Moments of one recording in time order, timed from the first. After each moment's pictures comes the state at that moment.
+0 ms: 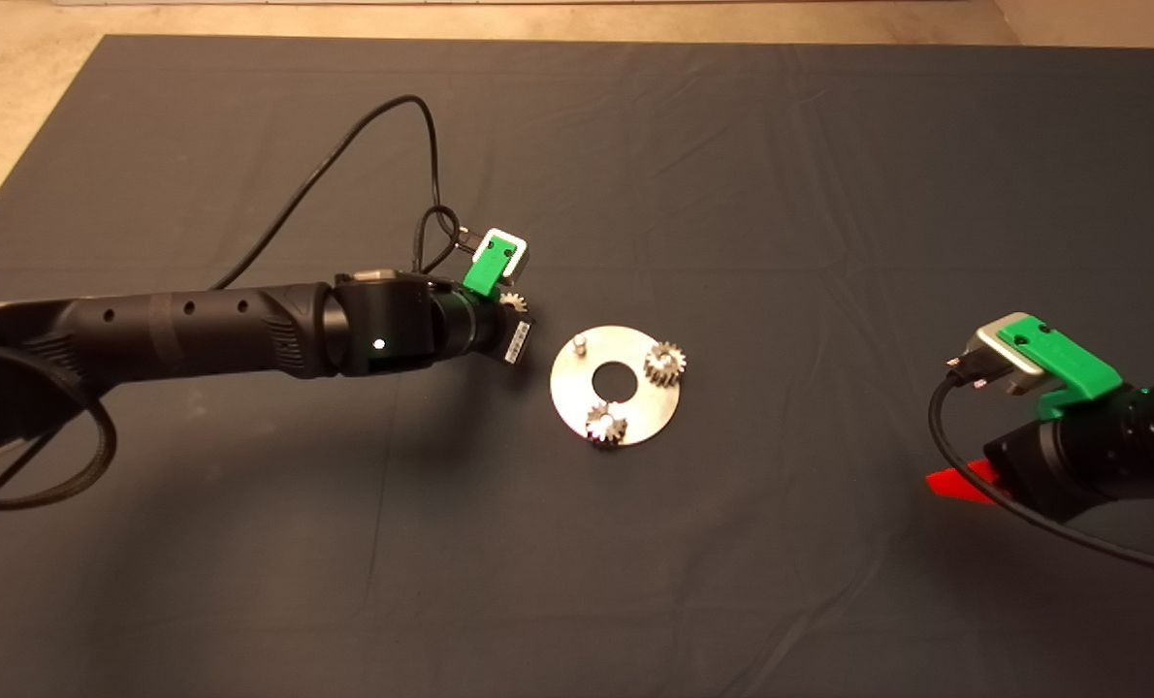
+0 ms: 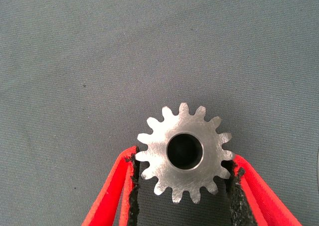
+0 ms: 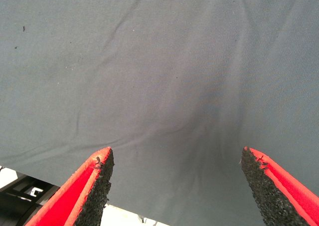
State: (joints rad) left arm -0.18 2.53 -1.11 1.13 1.14 -1.11; right arm 0.46 2.02 -0.38 -0.39 -1.53 1.30
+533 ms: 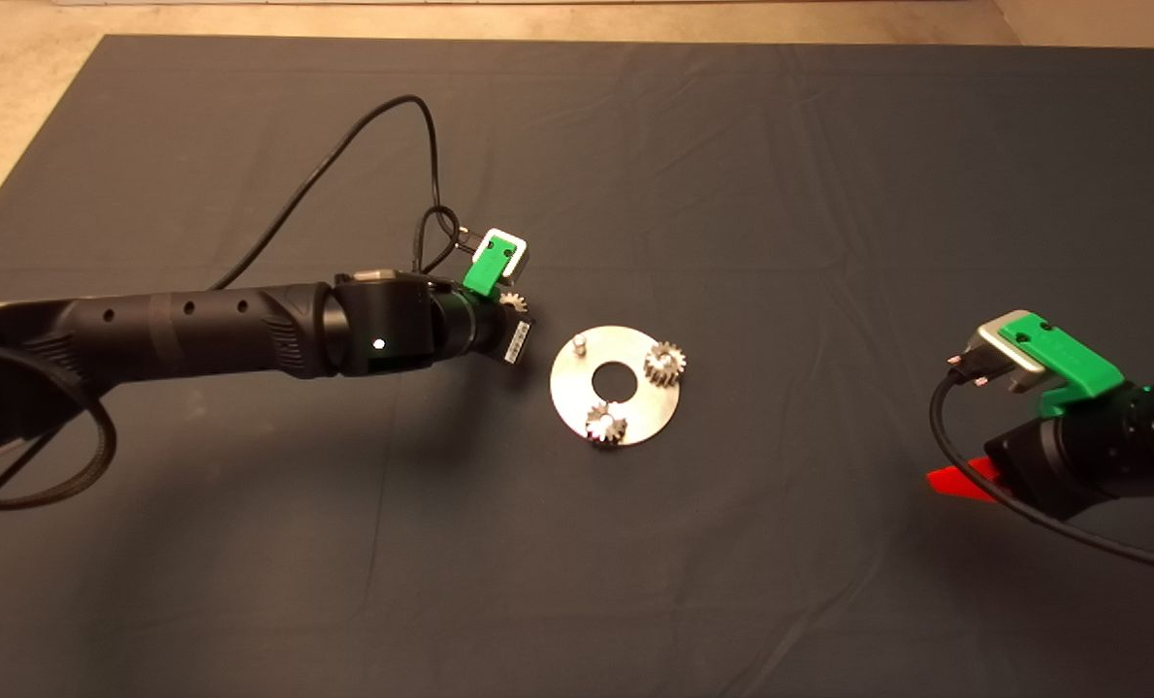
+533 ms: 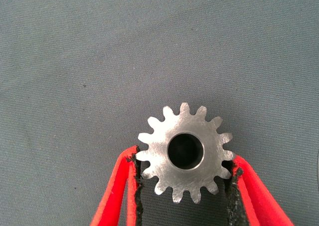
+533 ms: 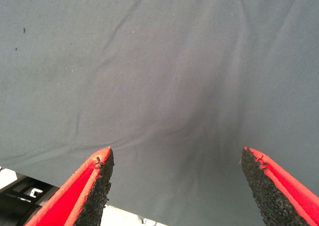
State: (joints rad) left arm -0.18 2.53 -1.11 1.13 1.14 -1.11; right arm 0.46 2.02 -0.38 -0.39 -1.53 1.30
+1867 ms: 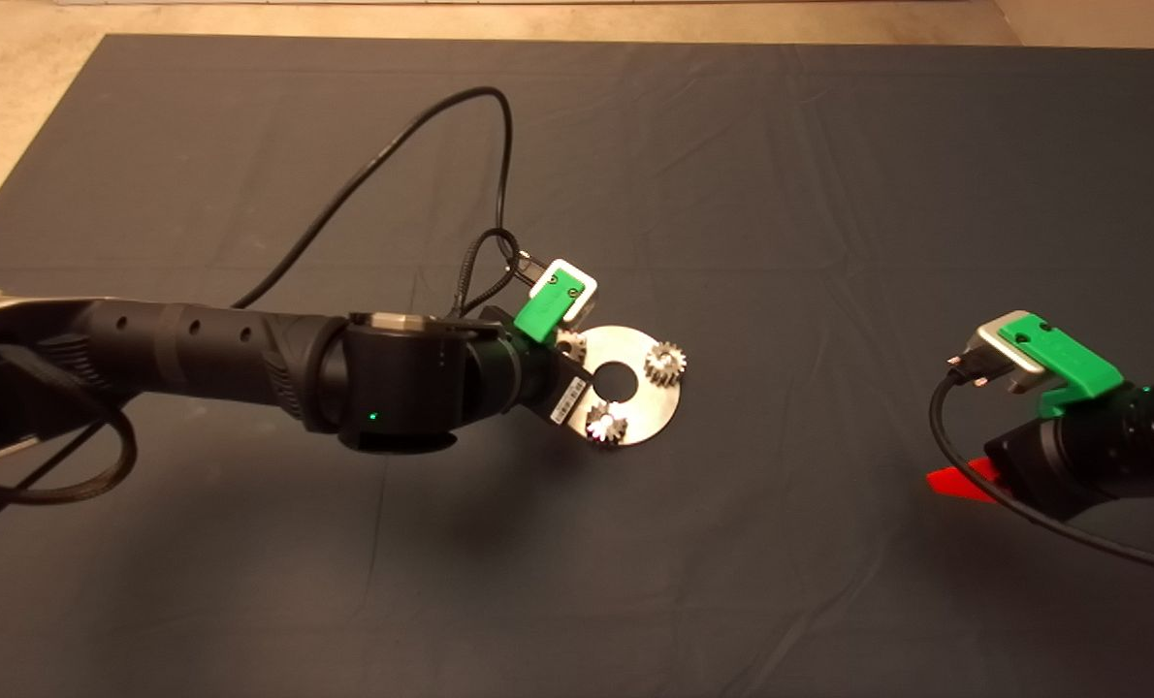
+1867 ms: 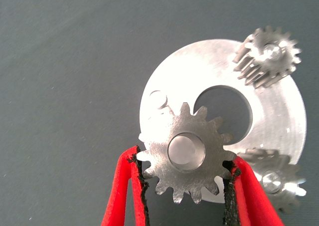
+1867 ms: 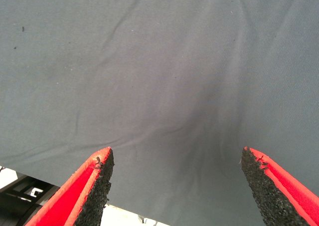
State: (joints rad) left arm -0.21 2.59 -0.81 1.11 1.34 -1.12; right arm 0.46 2.02 -0.38 -0.39 -1.53 1.30
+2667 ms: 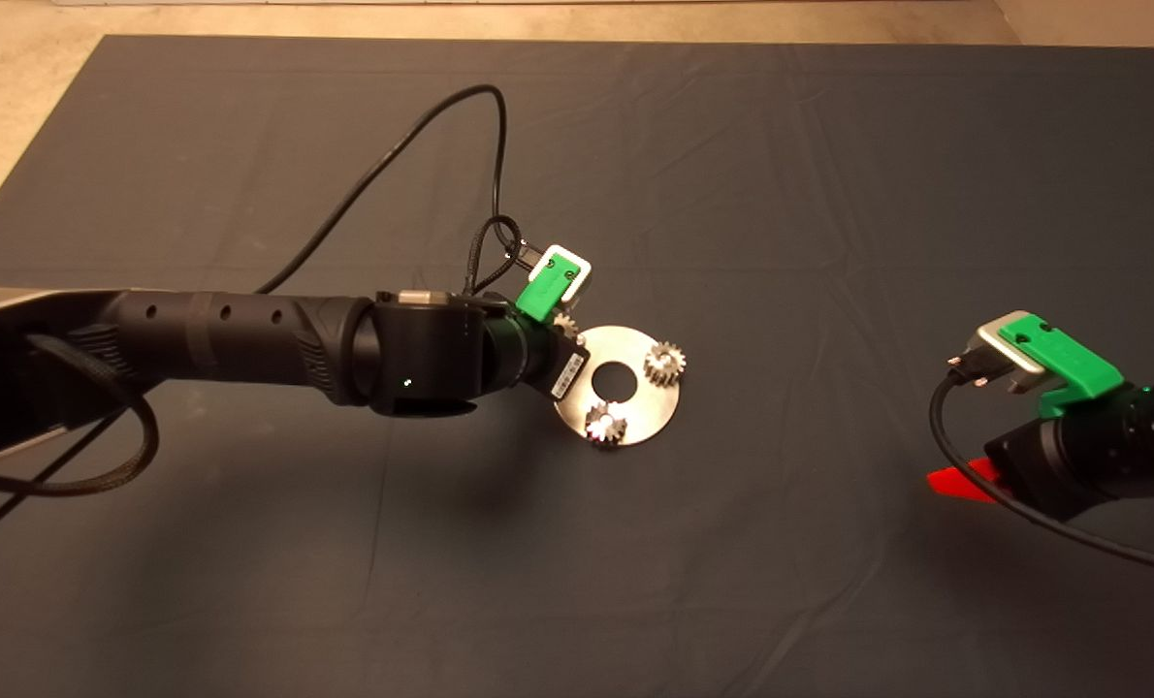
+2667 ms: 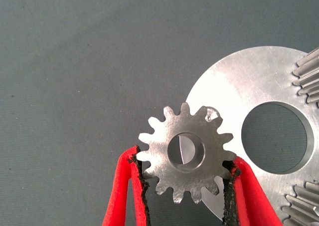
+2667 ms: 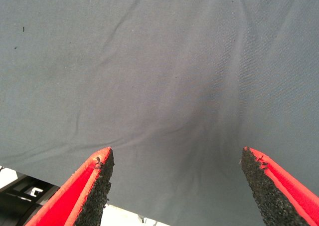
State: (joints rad) left arm -0.20 2.61 -0.92 1.11 1.33 -1.12; right arm 0.46 2.02 -0.38 -0.39 -1.53 1.30
